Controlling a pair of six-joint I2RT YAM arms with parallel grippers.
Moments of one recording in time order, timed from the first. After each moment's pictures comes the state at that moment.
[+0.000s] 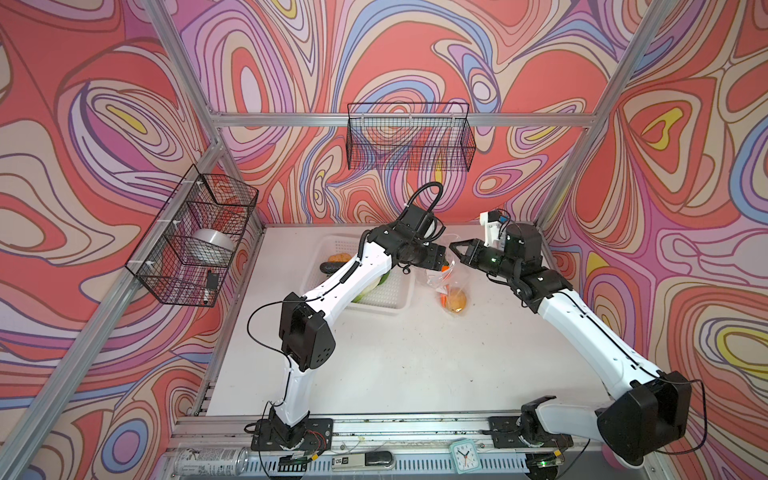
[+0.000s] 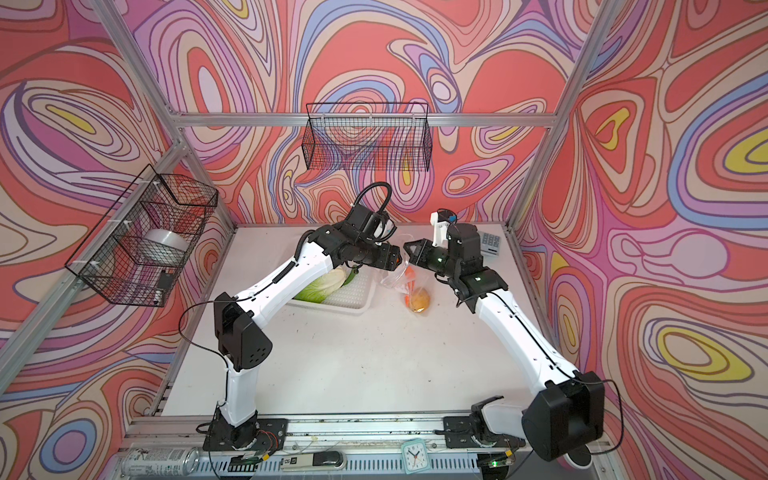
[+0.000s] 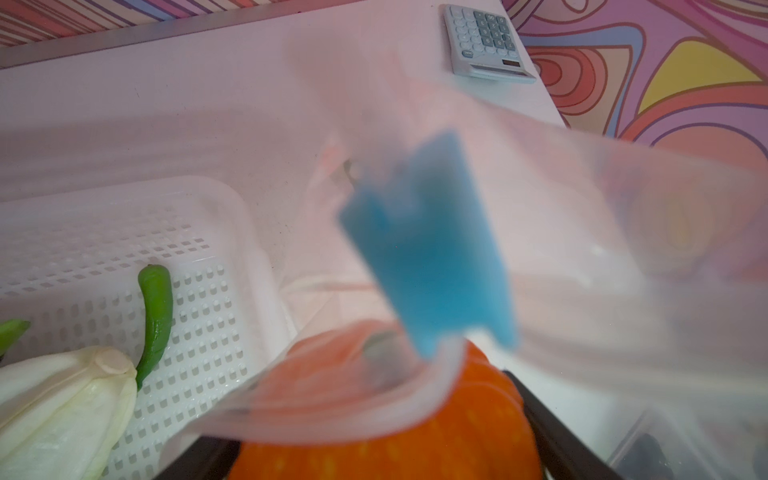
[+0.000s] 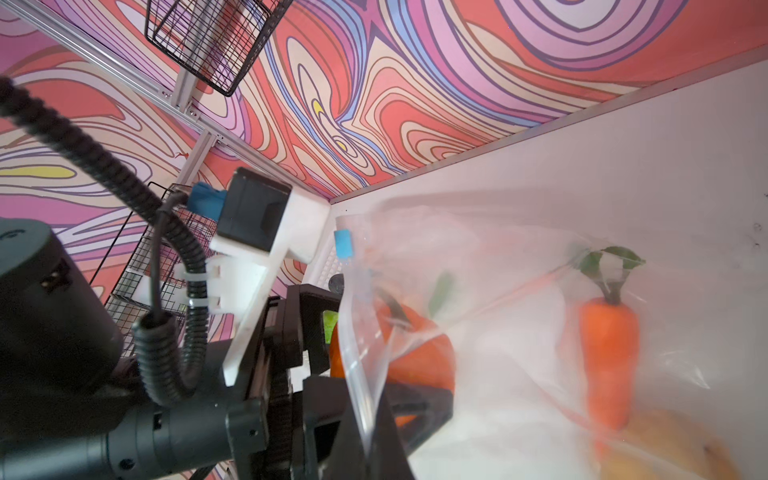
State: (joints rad) left arm -0.71 2.03 2.08 -0.88 0.09 -0.37; right arm 0.29 1.30 1.16 -0.21 -0.41 0.68
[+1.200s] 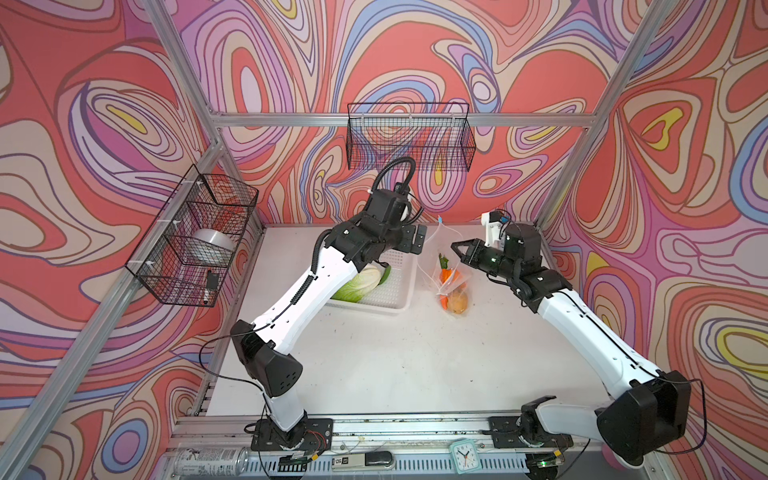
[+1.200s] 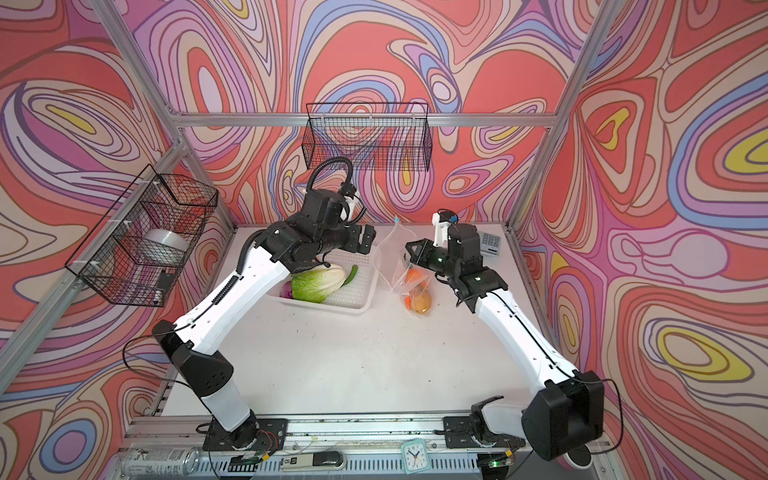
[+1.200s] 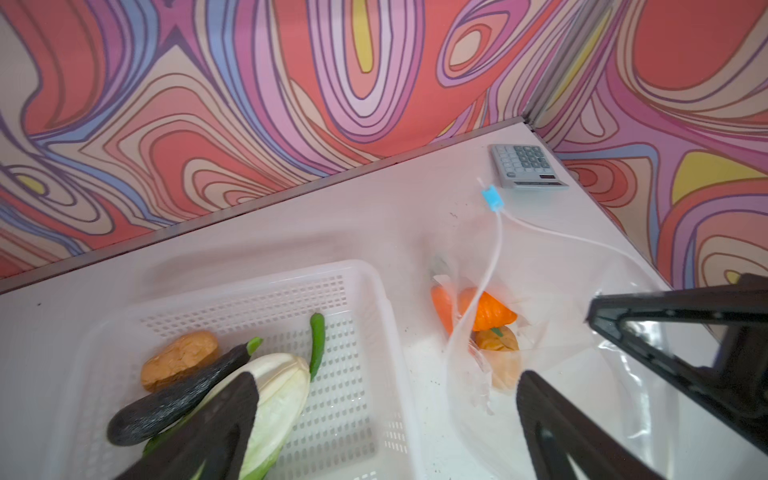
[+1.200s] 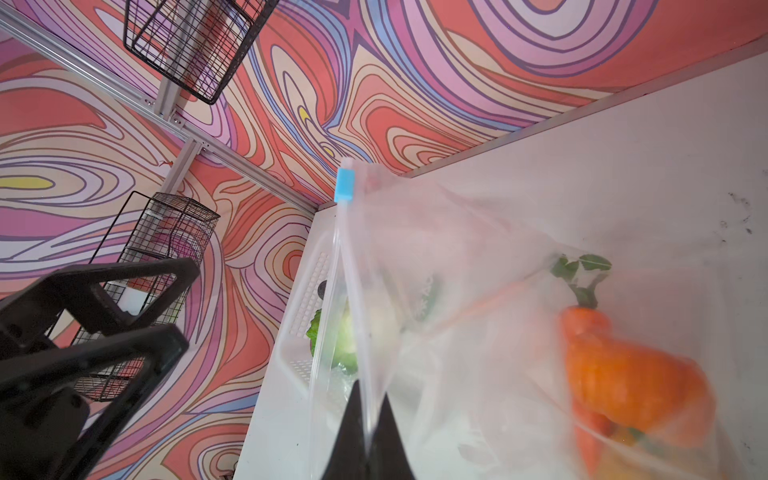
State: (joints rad) left arm -0.65 1.73 1.96 -0.83 -0.18 -0.23; right arm 0.29 1.30 1.16 -0.22 -0.37 0.68
